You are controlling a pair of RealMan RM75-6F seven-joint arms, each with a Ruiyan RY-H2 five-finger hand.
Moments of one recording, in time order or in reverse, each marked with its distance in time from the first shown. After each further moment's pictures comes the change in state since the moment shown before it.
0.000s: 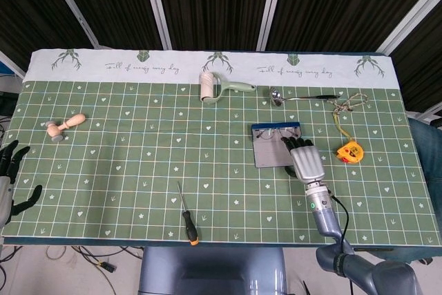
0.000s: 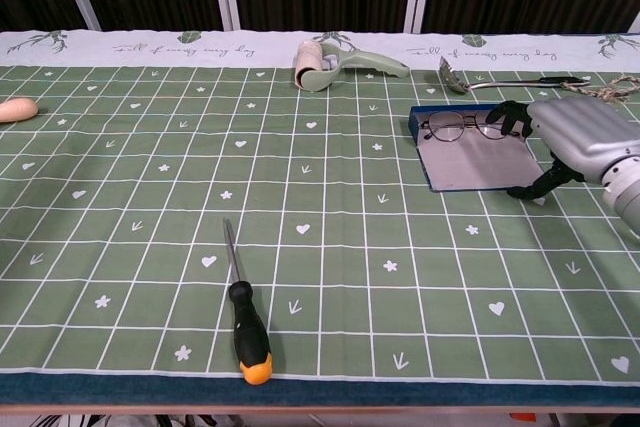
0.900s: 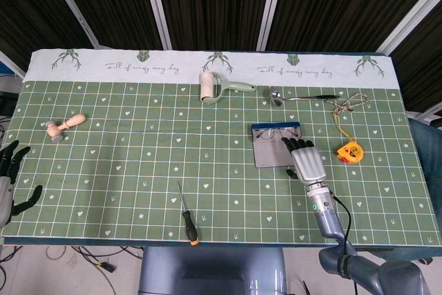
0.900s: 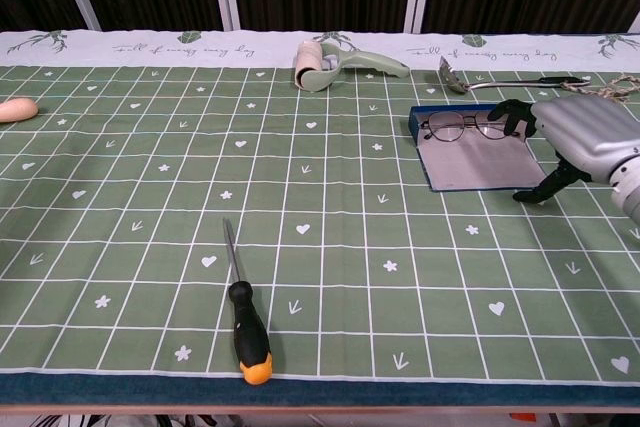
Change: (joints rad) left arm 0.000 0.000 0.001 0.001 0.001 0.000 0.000; right arm -0.001 0.044 -0.032 -0.070 0.021 0.016 -0.029
